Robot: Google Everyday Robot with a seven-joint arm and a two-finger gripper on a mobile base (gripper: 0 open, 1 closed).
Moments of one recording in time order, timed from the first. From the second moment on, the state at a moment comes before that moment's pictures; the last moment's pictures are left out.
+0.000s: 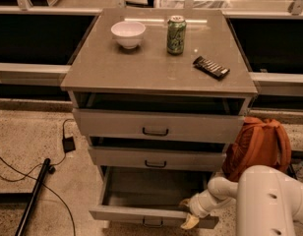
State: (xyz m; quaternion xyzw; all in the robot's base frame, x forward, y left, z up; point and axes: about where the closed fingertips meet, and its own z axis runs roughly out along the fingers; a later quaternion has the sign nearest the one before) arm 0.468 -0.160 0.171 -0.66 0.68 0.25 0.18
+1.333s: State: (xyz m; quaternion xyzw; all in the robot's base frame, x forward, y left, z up) arm 0.464 -0.165 0.164 -0.65 0.69 0.26 0.17
